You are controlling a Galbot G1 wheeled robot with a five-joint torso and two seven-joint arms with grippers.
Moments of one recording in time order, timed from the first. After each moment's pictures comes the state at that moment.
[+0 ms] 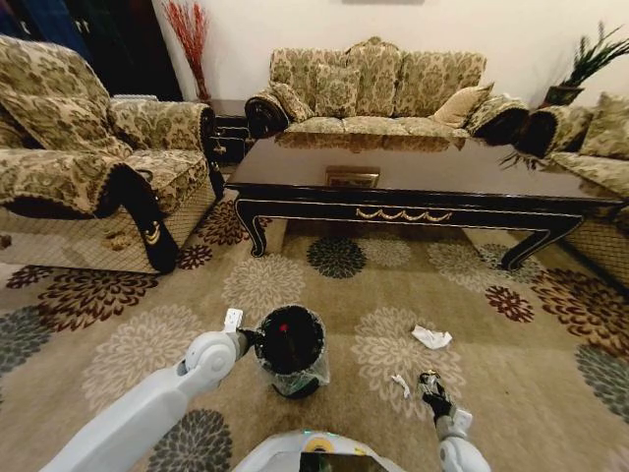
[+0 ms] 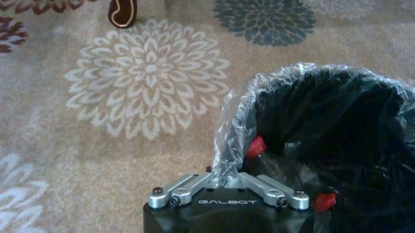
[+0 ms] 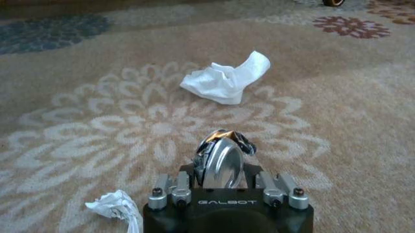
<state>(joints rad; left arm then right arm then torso) 1.11 -0.73 -0.05 -2.10 -1.25 0.74 -0.71 -1.45 1.30 0.63 1.29 0.44 0.06 0.06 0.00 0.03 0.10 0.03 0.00</state>
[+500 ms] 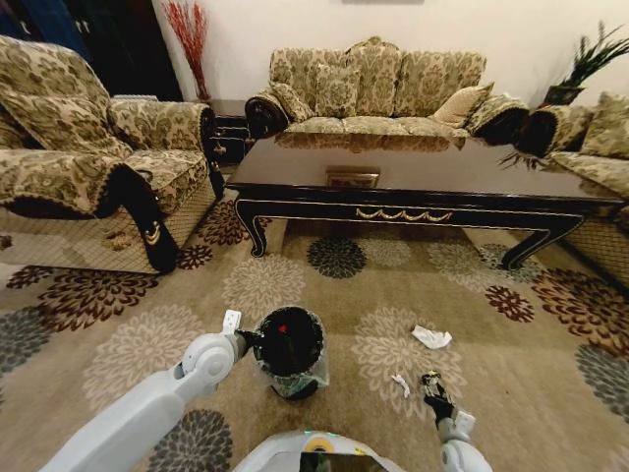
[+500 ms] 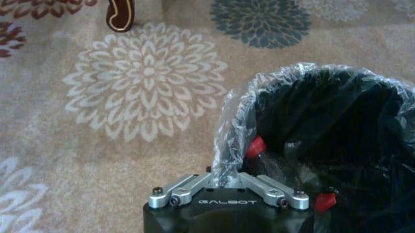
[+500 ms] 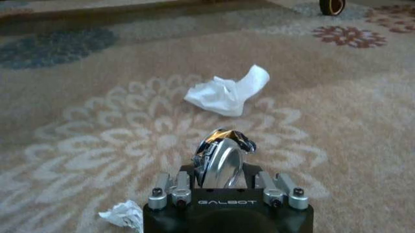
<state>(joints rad) 1.11 -0.73 -0.05 -2.12 -1.25 0.74 -0.71 -1.50 1.30 0.65 1.37 0.46 0.06 0.06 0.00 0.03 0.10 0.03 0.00</state>
